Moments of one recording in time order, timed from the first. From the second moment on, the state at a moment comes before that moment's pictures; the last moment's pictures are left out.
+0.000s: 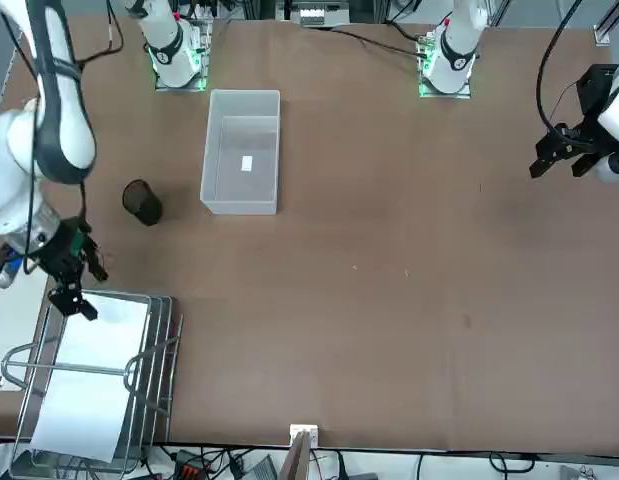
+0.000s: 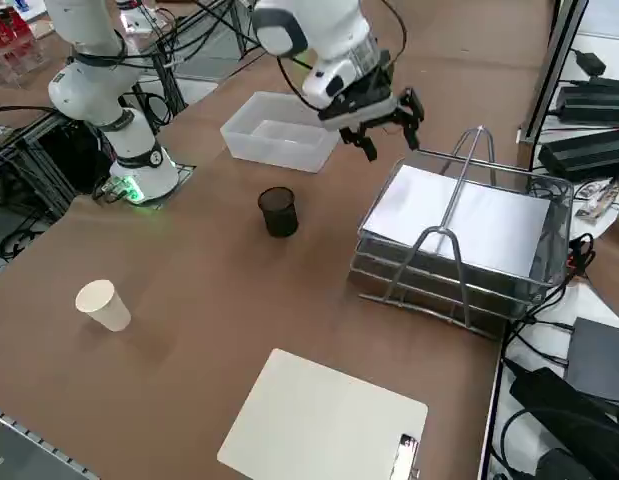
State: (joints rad) arm 0.03 0.26 -0.06 -1.78 0.24 2.35 1.08
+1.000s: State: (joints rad) arm -0.03 0.12 -0.08 -1.55 0.08 1.71 0.01
